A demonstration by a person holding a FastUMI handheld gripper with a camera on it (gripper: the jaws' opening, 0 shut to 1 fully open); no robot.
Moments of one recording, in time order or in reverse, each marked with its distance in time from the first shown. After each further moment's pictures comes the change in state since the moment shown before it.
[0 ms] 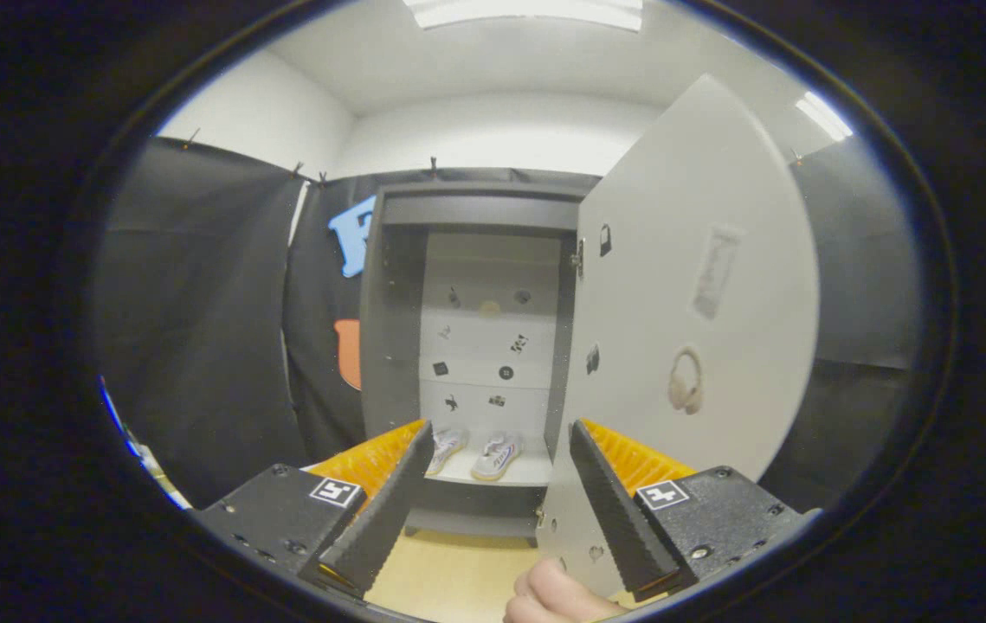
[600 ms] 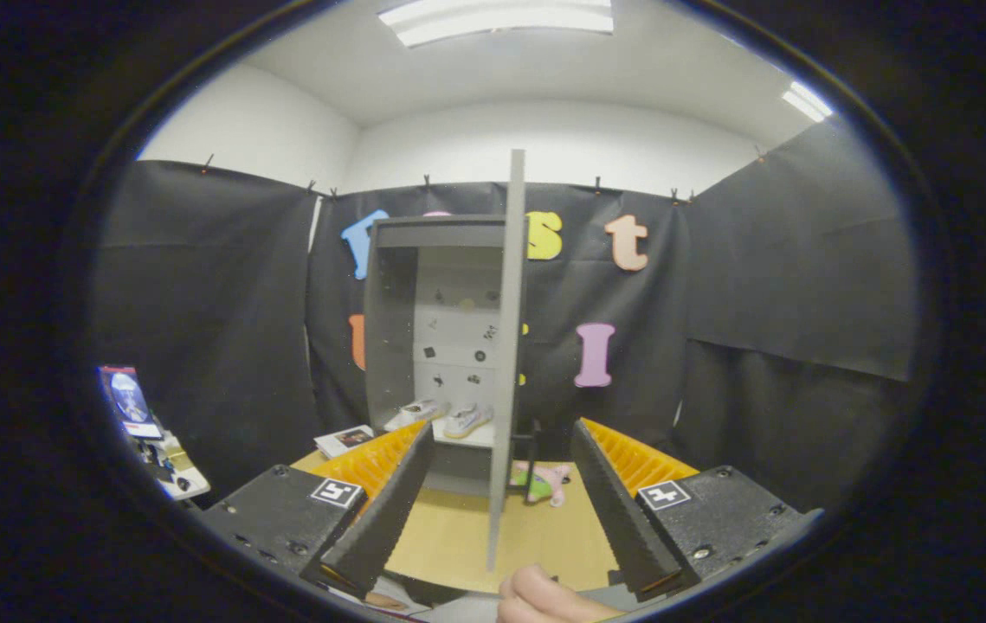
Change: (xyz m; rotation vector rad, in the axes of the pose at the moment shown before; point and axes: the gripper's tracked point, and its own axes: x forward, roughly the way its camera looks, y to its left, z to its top) arm -0.164 -0.151 -0.017 -0.021 0.047 -0.013
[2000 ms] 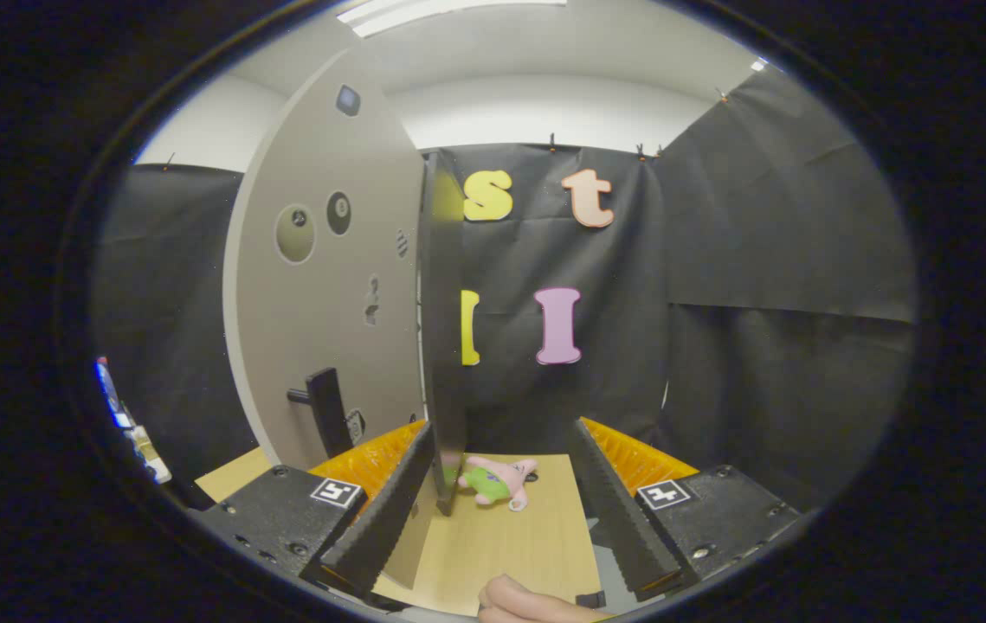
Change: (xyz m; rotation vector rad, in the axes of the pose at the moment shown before) arm 0.174 -0.089 -0.077 0.020 0.011 -0.008
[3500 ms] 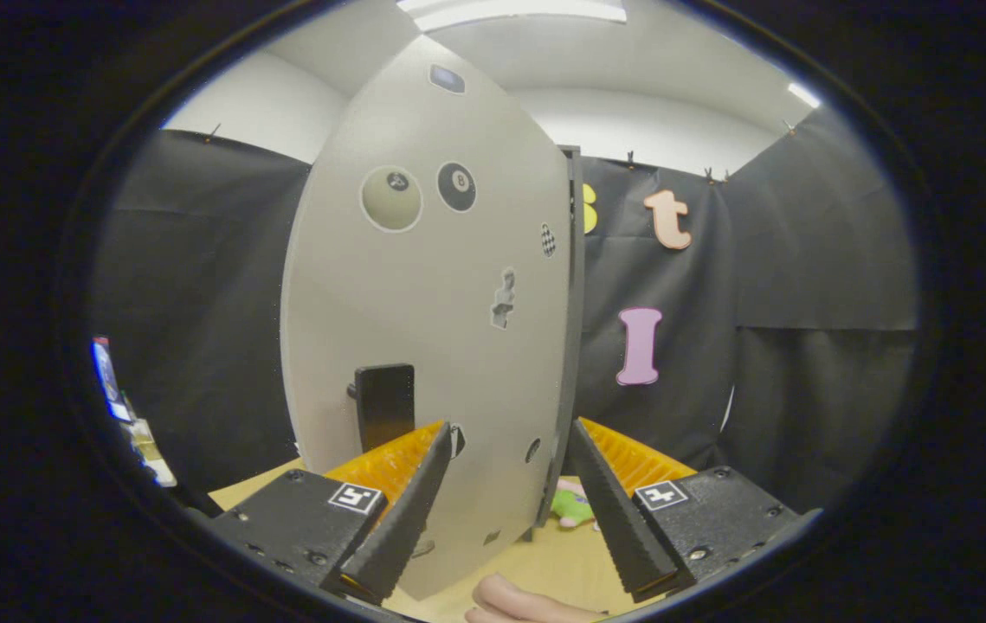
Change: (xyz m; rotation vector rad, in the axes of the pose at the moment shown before) arm 0.051 0.210 -0.010 -0.013 -0.078 0.092
